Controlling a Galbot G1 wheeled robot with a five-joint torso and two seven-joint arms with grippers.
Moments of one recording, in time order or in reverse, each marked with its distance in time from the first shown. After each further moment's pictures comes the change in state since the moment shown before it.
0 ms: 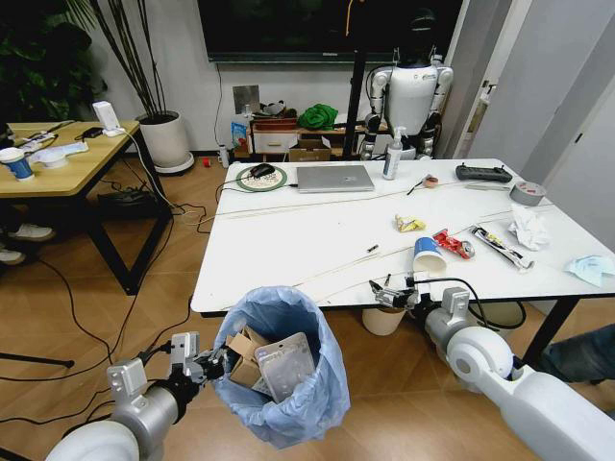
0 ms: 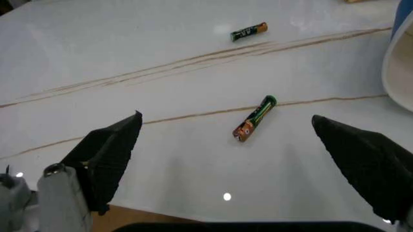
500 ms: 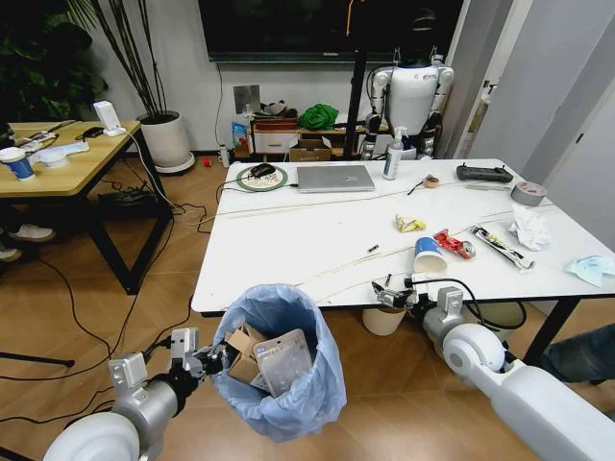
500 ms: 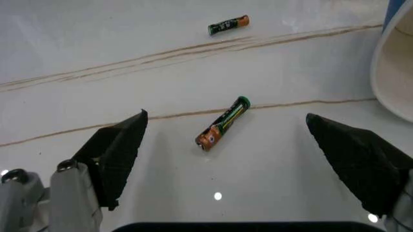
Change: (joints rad) left arm -0.029 0.016 0.011 0.027 -0.016 -0.001 0.001; right arm 0.062 0.018 -0.032 -0.103 -0.031 0.011 -0.039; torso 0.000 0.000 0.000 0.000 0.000
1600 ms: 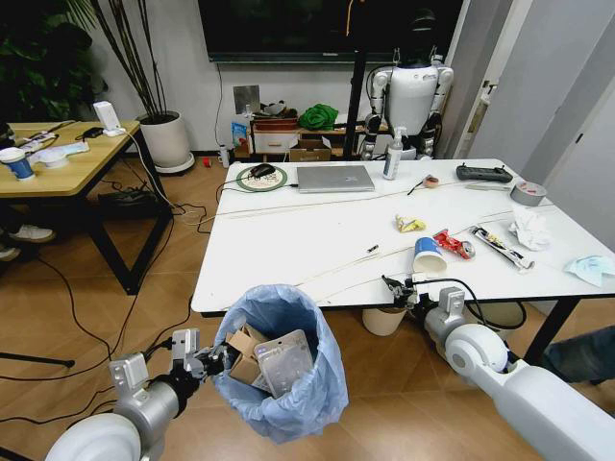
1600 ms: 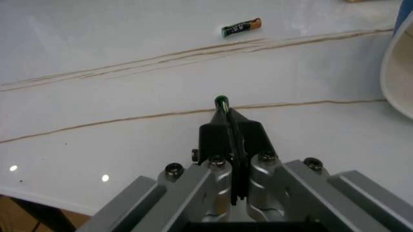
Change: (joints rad) left arm 0.001 -0.011 0.006 0.000 0.001 -0.002 0.003; right arm -0.020 -0.022 0.000 0.023 0.000 0.010 -0.026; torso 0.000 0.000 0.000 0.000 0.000
